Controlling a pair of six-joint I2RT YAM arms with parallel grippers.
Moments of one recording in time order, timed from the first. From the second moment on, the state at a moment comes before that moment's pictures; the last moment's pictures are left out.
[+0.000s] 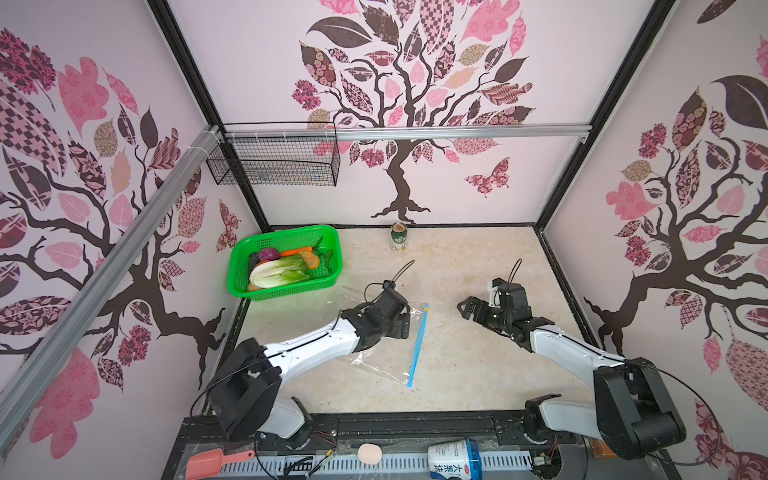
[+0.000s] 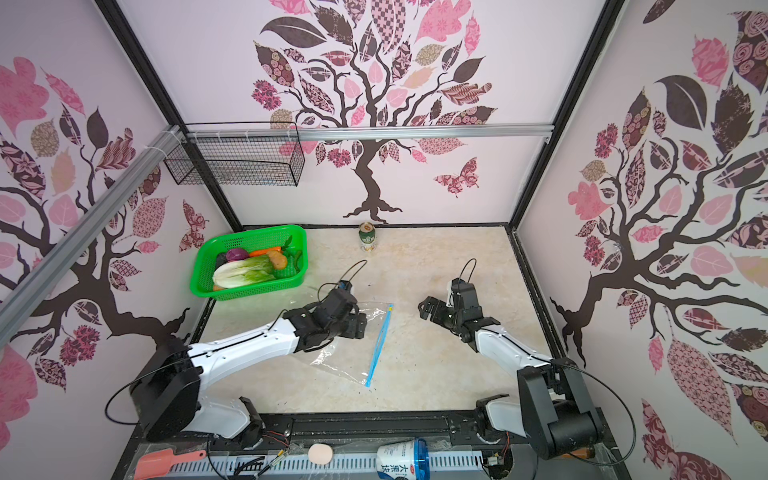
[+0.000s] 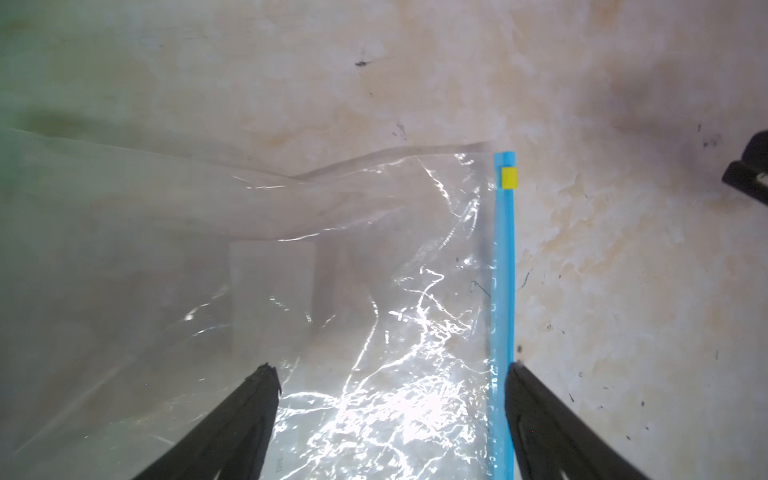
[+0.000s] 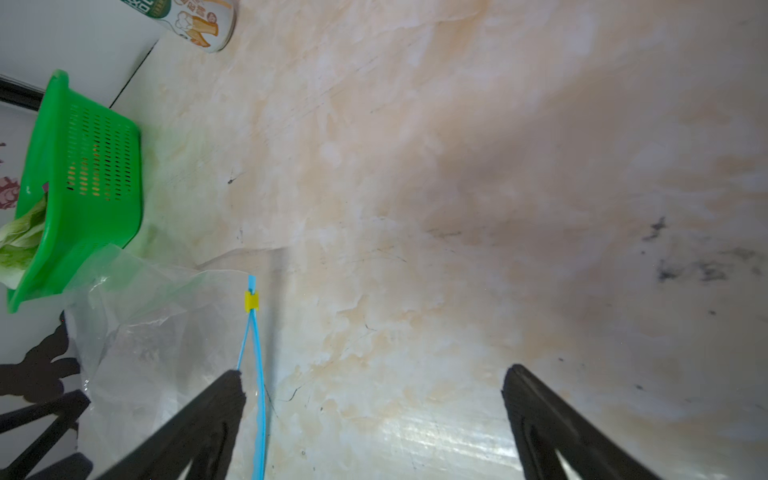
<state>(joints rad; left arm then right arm) -0.87 1.51 0.95 -0.43 -0.24 -0.55 0.22 1.27 0.53 -0.04 -0.25 0.62</state>
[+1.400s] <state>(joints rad) -0.92 1.66 1.19 -0.50 -0.21 -0.51 0.26 1.23 0.53 0.04 -0.43 0.65</state>
